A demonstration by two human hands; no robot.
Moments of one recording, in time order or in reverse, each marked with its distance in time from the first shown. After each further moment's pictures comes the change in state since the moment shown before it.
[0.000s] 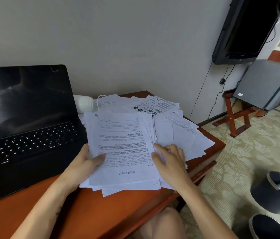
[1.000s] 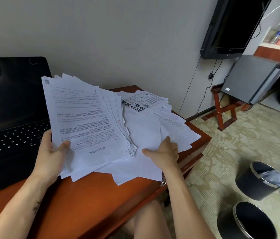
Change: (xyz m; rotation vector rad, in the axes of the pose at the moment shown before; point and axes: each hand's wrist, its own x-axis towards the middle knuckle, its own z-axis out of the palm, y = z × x) left_hand 0.004 0.007 -0.009 -0.111 0.370 0.178; right_hand 0.028 -0.004 -0.015 0.085 -0.101 0.572
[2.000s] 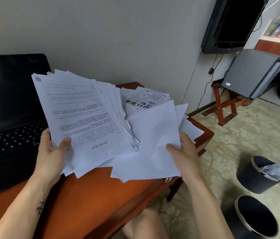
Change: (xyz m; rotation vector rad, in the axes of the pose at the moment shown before) left_hand 0.004 -0.003 -0.006 -0.116 0.019 0.024; right_hand -0.035 0.030 -0.031 0.730 0.031 -0.213
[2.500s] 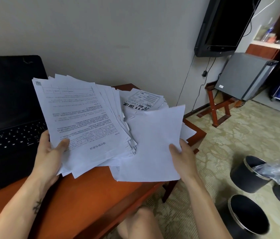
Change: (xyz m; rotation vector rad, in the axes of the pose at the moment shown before) left_hand -0.008 0.001 0.008 -0.050 -0.043 -0.044; right_hand 0.002 0.016 -0.025 -0.160 0.055 -0.003
